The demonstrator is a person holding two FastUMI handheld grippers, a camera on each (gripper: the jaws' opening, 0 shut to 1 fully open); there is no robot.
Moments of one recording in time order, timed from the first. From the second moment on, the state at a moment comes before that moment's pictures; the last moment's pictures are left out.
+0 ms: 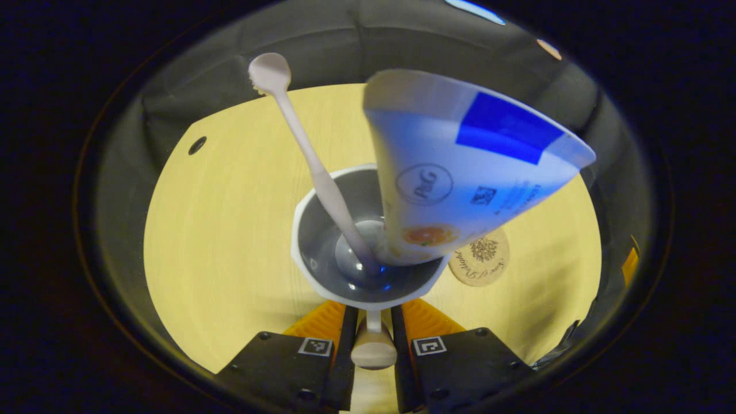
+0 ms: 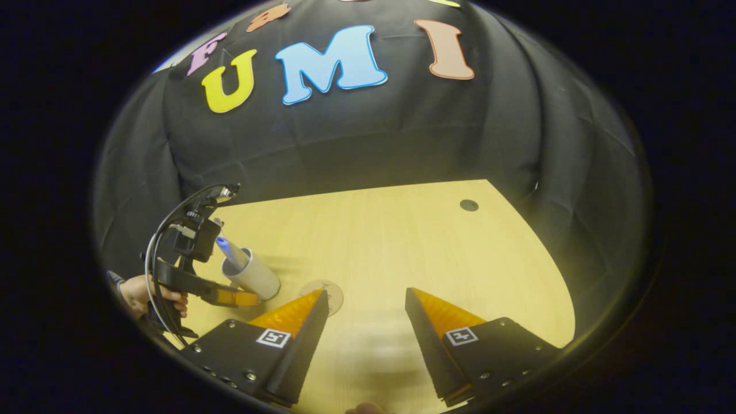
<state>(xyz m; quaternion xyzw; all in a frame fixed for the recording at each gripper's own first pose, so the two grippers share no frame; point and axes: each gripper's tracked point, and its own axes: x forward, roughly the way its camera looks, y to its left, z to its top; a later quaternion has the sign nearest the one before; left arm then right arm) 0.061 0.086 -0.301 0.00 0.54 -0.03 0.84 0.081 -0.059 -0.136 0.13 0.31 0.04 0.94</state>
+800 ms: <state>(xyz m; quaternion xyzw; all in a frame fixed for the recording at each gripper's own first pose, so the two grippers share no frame) 0.077 -0.025 -0.299 0.02 0.53 -0.10 0.84 0.080 -0.083 -0.138 0.14 0.31 0.00 0.94</state>
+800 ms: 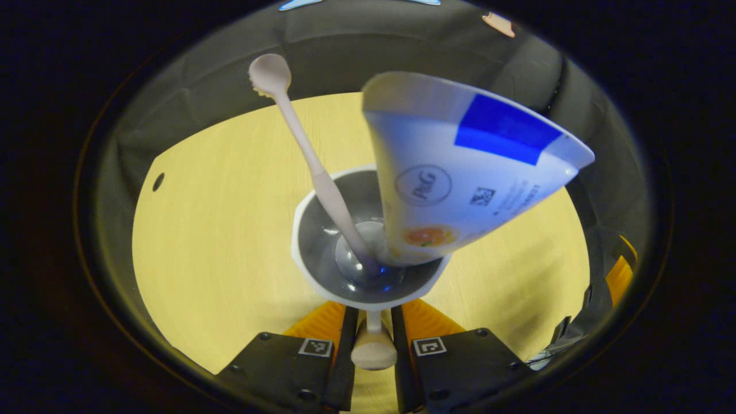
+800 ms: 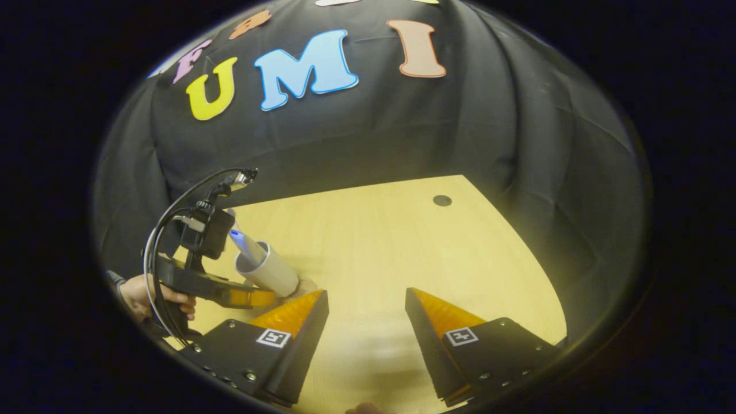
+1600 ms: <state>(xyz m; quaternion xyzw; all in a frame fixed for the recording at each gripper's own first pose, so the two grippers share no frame) 0.081 -0.047 -0.319 0.06 0.55 -0.10 0.83 0.073 -0.091 -0.150 0.16 0.32 -0.01 0.93</state>
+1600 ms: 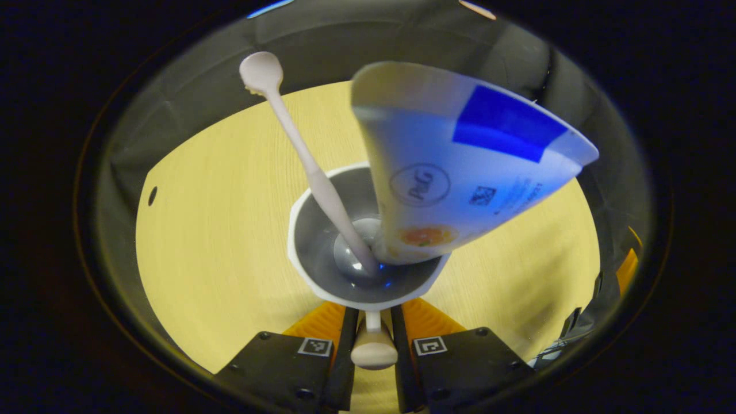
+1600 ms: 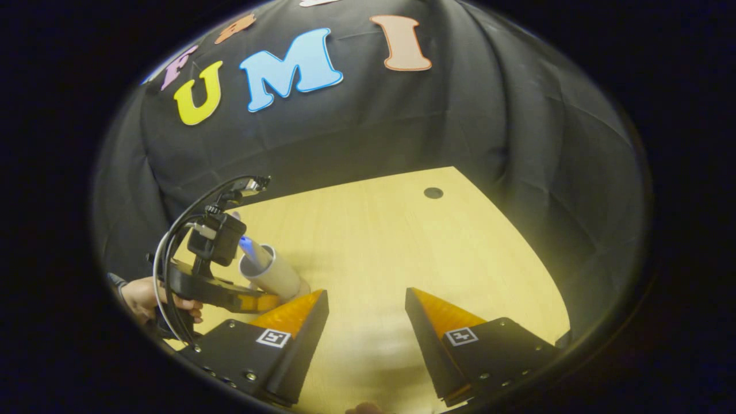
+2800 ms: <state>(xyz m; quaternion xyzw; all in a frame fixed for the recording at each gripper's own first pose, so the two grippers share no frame) 0.041 -0.012 -0.159 -0.03 0.32 -0.10 0.94 0.064 -0.045 -0.078 0.11 0.23 0.01 0.97</state>
